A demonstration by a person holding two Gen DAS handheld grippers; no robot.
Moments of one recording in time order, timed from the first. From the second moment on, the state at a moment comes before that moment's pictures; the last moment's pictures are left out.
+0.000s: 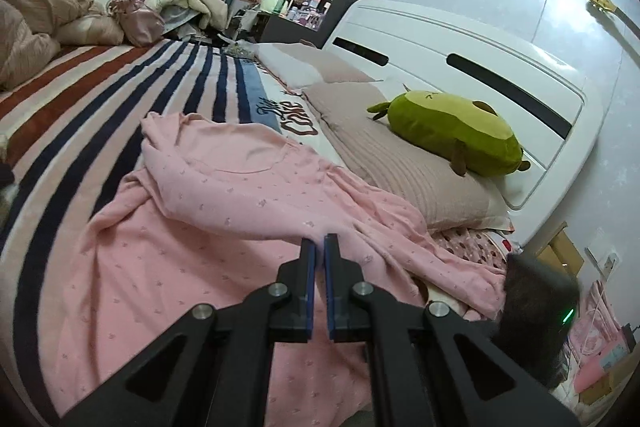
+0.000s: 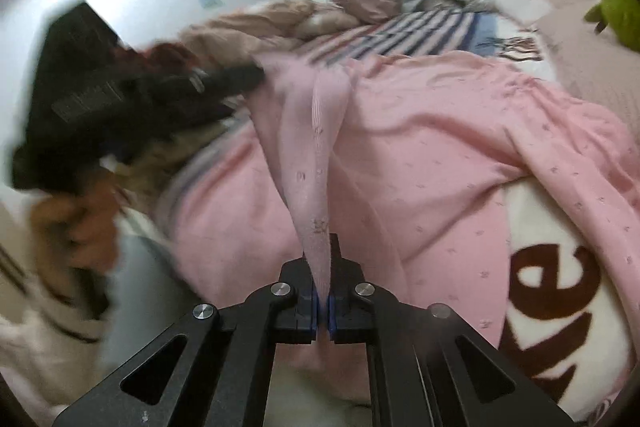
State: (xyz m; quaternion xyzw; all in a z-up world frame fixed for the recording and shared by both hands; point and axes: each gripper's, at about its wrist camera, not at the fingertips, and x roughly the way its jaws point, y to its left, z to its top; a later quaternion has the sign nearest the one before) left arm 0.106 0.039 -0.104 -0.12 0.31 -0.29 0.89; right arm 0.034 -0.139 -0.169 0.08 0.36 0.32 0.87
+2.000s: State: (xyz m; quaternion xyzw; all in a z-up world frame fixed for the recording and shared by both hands) left arm 0.089 0.063 -0.124 -0.08 0.34 -0.24 0.91; right arm 0.007 -0.241 -0.174 0.17 0.41 0.21 0.87
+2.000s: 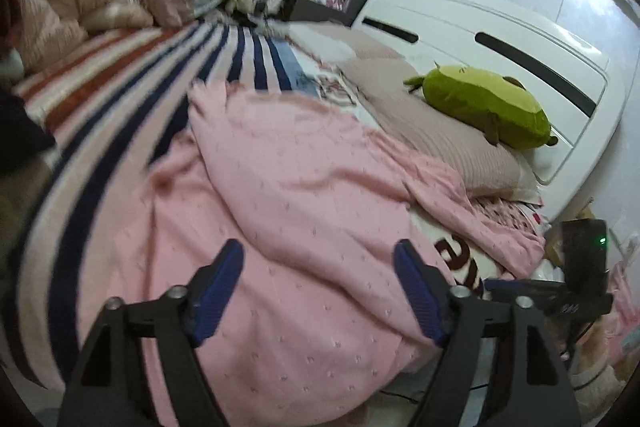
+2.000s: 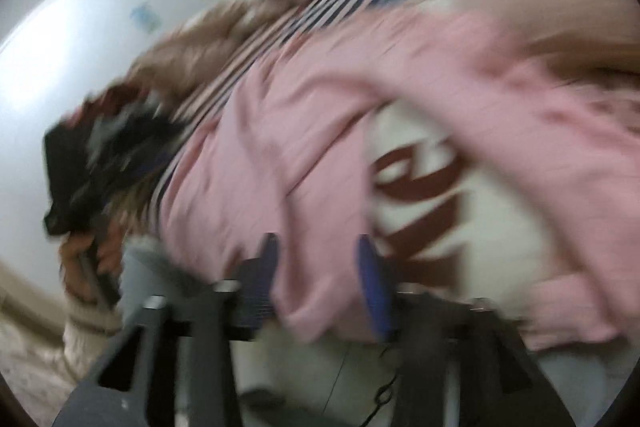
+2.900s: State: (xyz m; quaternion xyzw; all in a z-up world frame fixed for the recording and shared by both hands) left arm 0.082 -0.003 -0.079 0.03 0.25 -0.14 0.96; right arm -0.026 -0.354 -0.175 0.17 0.26 0.00 0.95
